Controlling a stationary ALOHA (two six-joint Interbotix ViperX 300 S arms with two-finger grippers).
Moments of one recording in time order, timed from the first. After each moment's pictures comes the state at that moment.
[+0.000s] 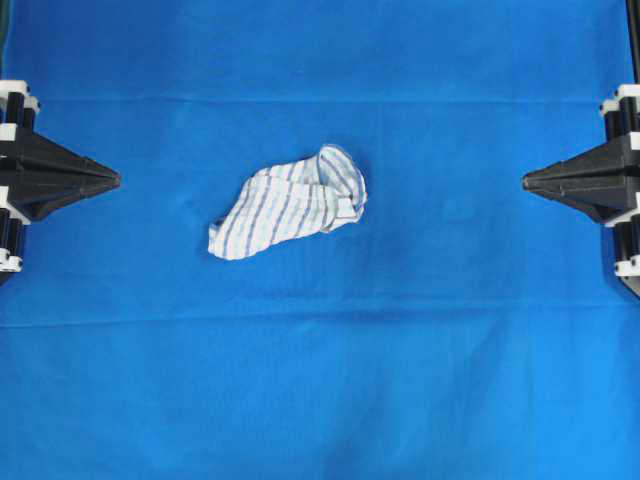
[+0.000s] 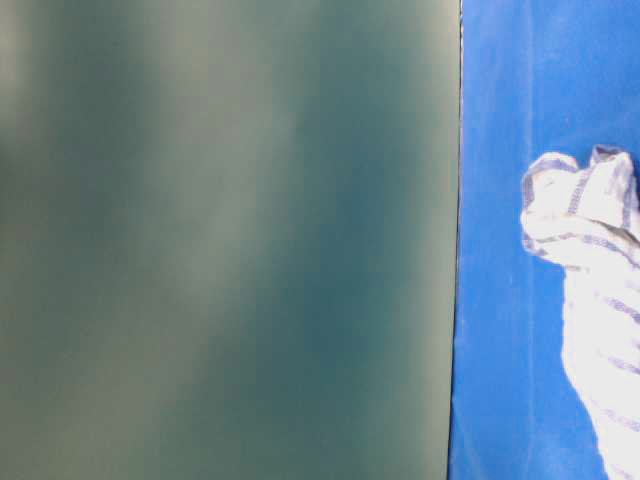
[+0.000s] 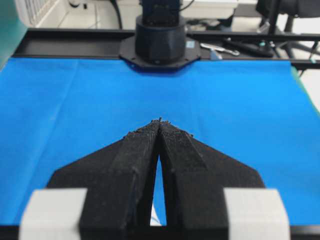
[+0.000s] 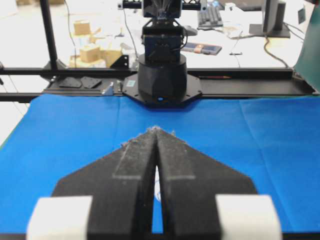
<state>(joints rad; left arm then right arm) 0.00 -0.97 1.18 0.00 -0.29 0.00 0.00 -0.97 1.18 0.00 -0.29 0.00</state>
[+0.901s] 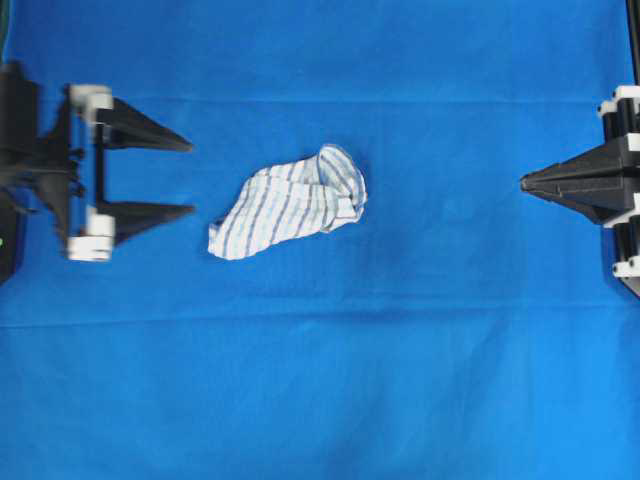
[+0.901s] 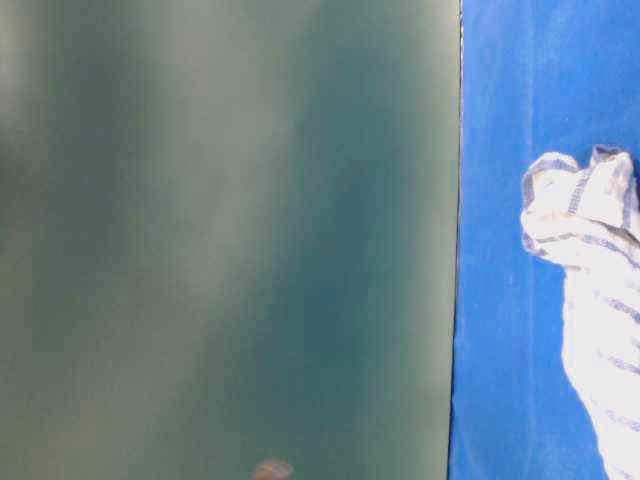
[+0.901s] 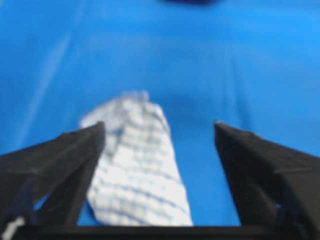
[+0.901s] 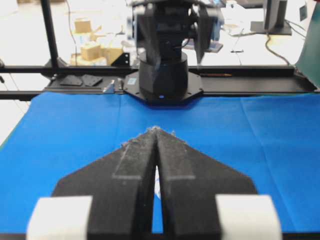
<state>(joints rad) 0.06 -0.58 1.09 -0.02 -0.32 -0.02 0.00 -0.96 1.18 0.00 -0.29 0.01</state>
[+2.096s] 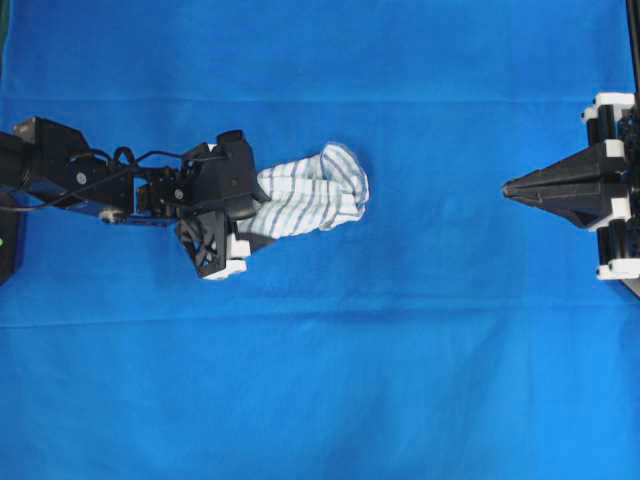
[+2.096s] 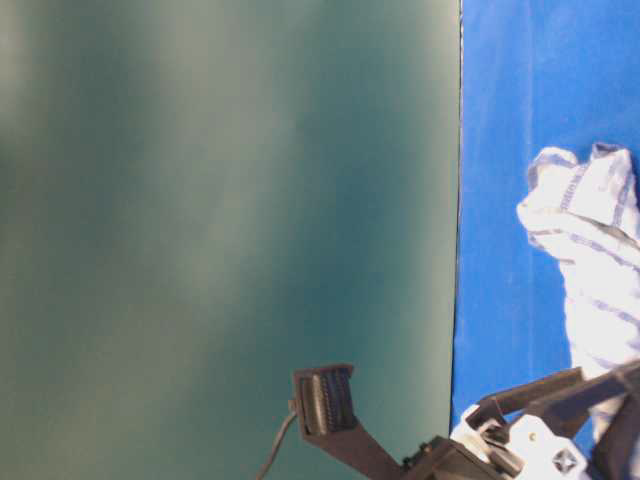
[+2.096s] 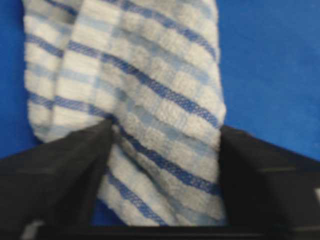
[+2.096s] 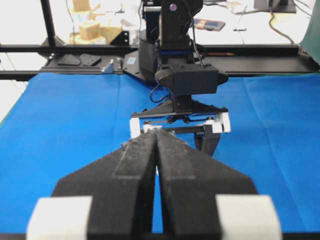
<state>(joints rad) 0.07 0.13 0.82 -0.02 -0.15 -0.07 0.00 -0.89 1.18 0.00 -0.29 0.01</state>
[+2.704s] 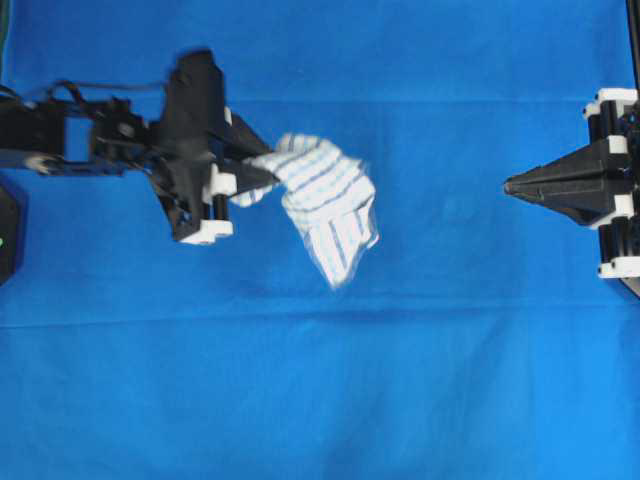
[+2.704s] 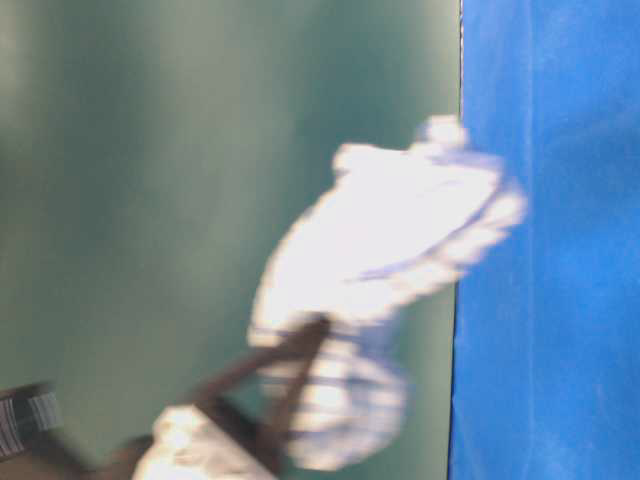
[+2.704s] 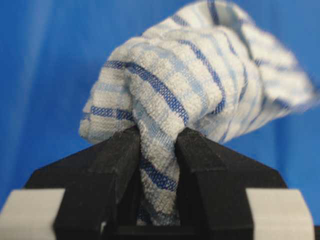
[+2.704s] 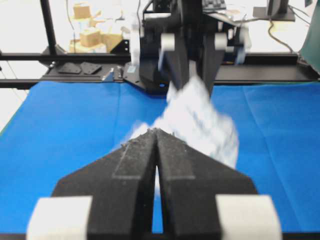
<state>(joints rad) 0.10 -0.29 0.68 -0.02 0.04 0.02 0.00 -0.90 1.16 0.00 -0.29 0.00</state>
